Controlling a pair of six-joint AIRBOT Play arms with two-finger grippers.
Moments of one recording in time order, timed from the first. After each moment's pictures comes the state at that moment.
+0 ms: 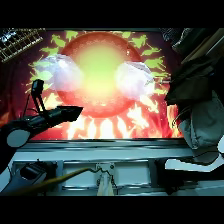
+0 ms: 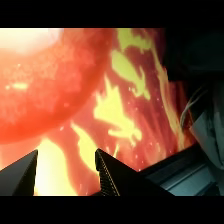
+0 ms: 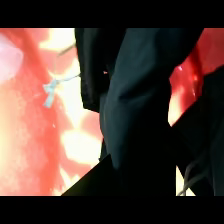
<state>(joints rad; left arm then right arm) -0.42 -0.60 0.65 1.11 -0.71 -1.72 -0.57 -1.46 1.78 -1.20 1.52 1.64</state>
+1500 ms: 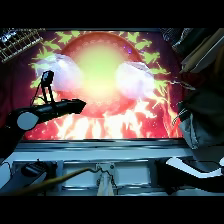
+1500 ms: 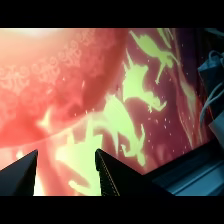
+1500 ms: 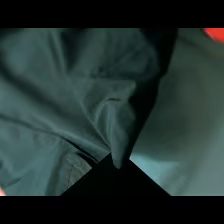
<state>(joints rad) -0.40 -0.79 0.74 1.09 -0.75 -1.66 -1.05 -1.22 1.36 -1.43 1.46 1.62</state>
